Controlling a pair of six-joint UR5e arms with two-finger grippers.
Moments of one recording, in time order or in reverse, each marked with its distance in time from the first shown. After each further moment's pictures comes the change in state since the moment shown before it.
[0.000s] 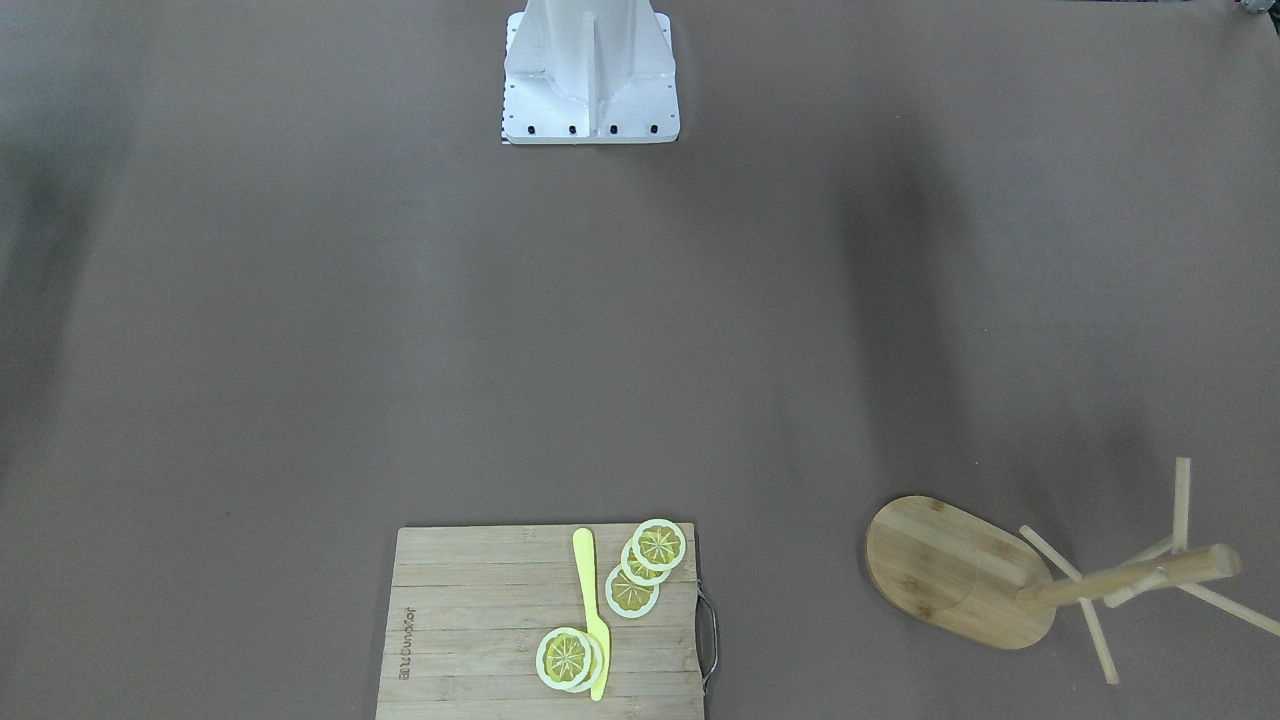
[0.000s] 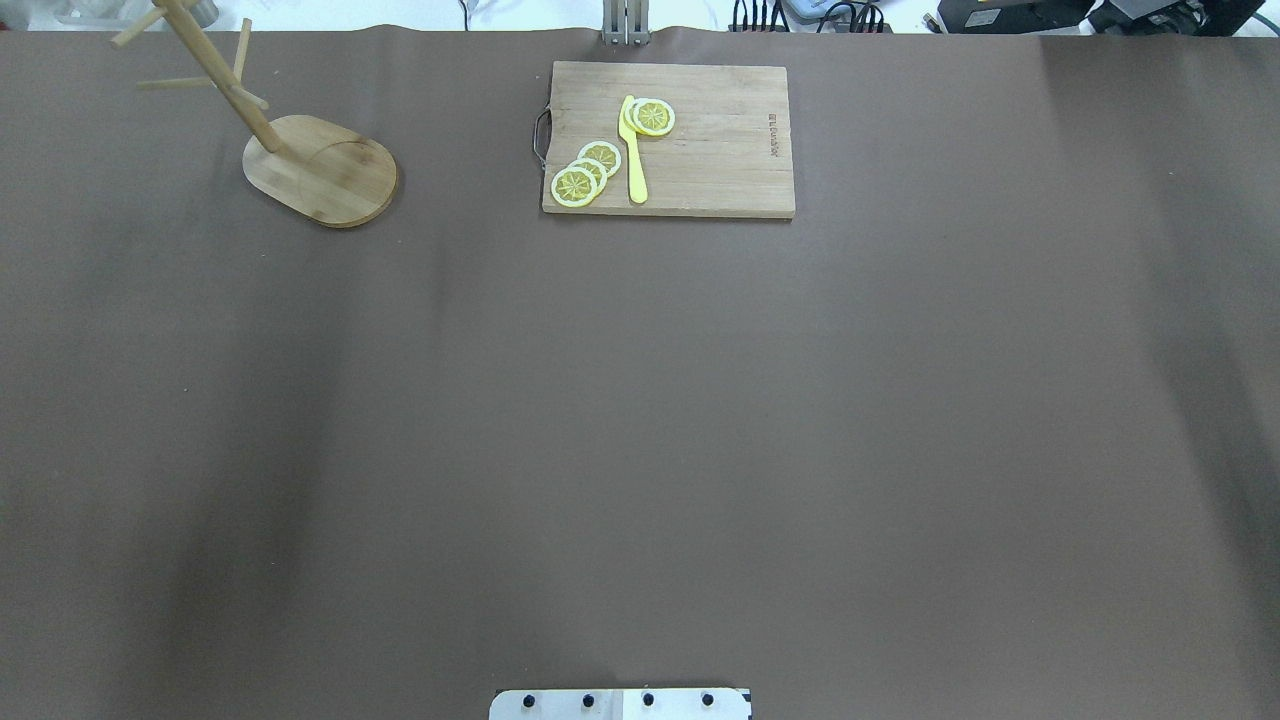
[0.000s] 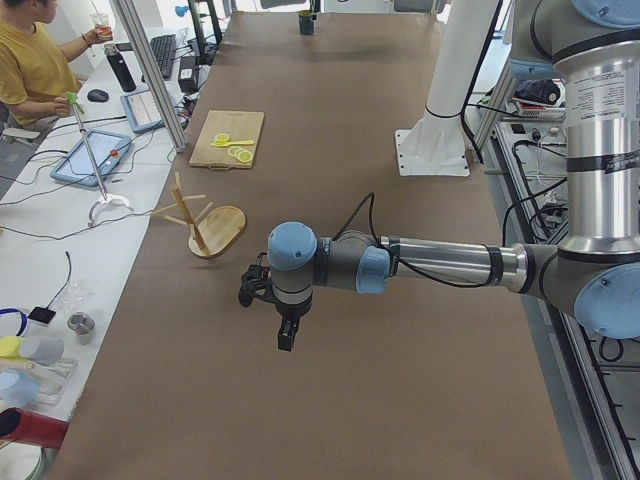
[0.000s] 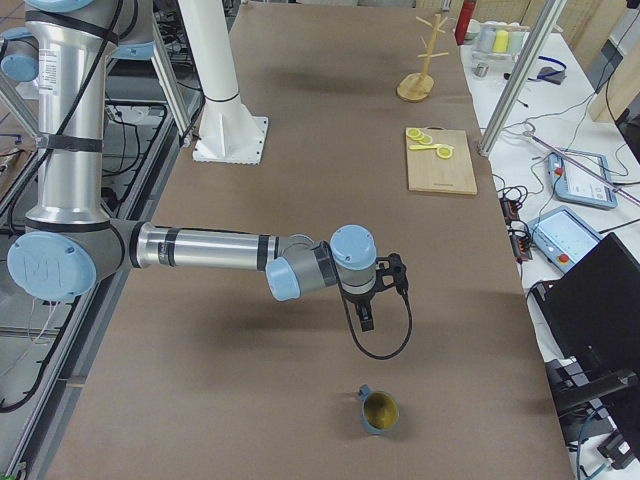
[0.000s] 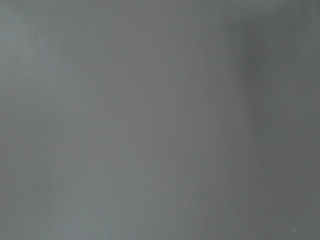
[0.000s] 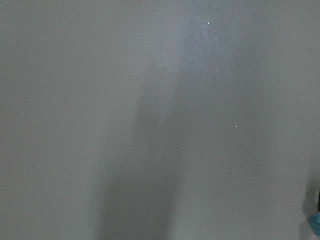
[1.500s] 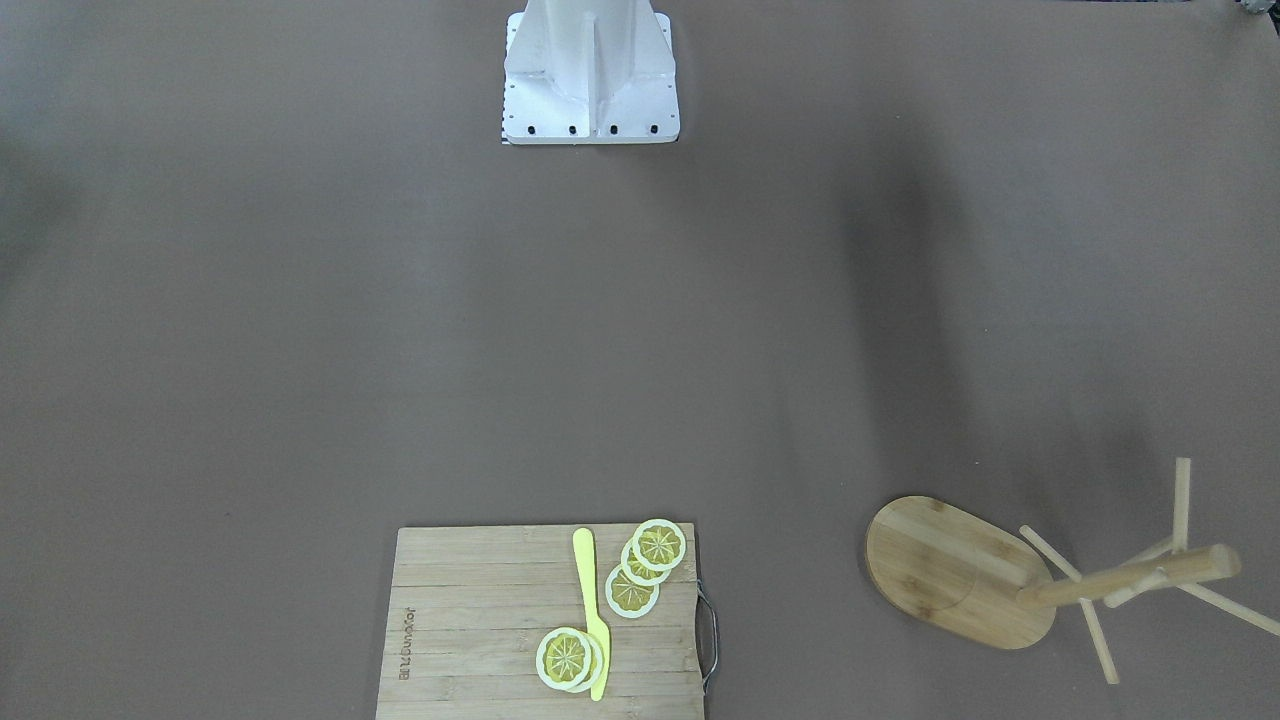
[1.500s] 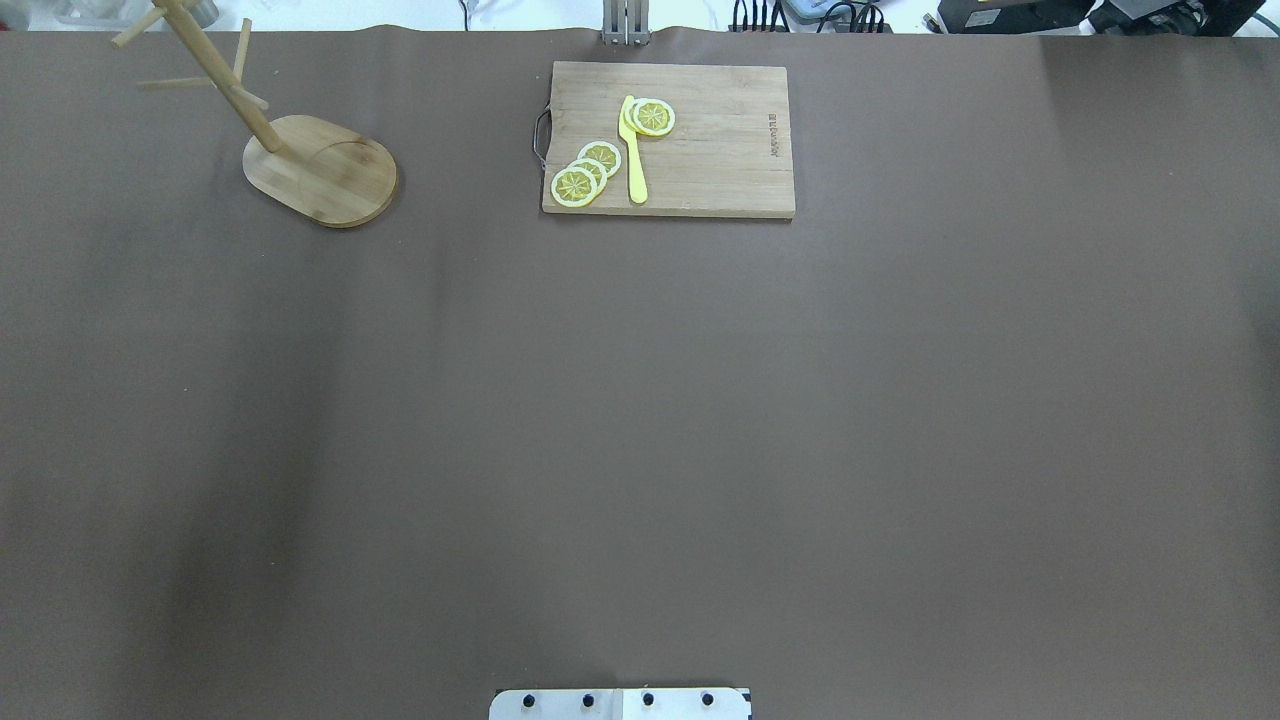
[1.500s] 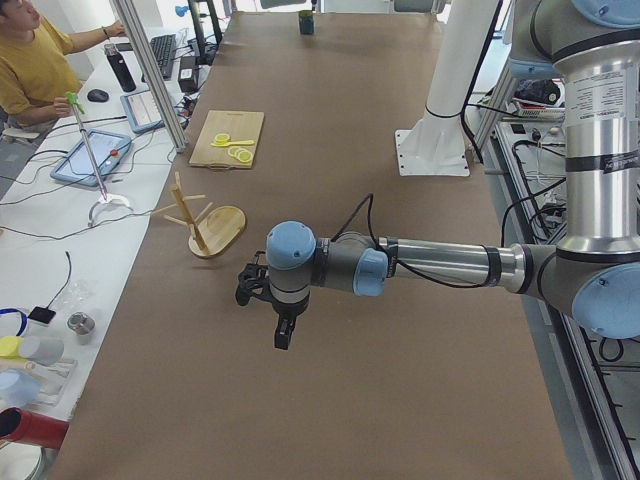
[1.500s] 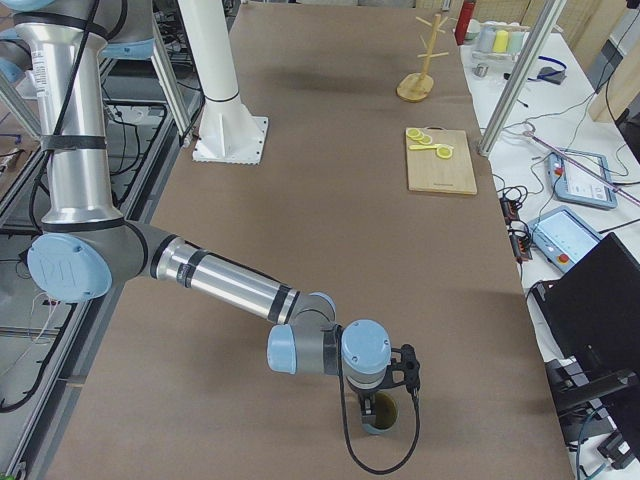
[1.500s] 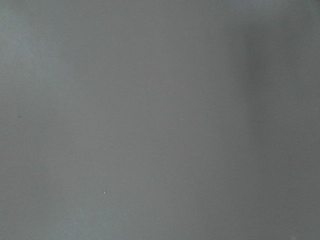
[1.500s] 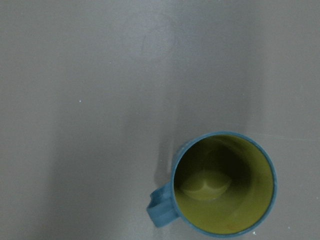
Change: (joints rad) left arm 0.000 -0.008 0.012 -0.040 -0.005 -0.035; right arm 0.203 0.157 -0.446 -0.013 -0.028 -0.239
